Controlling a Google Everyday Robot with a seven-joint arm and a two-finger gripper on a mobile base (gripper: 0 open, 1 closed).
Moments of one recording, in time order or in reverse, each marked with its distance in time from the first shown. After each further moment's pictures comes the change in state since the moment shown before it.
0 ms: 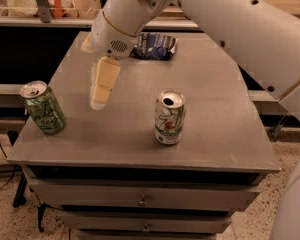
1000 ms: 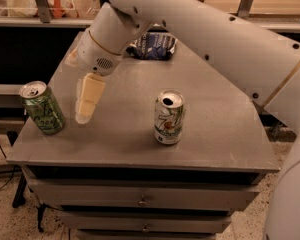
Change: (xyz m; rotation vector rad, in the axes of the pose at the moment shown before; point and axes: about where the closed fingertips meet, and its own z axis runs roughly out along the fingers) arm -0.018 0.008 0.048 -0.047 -0.083 -0.040
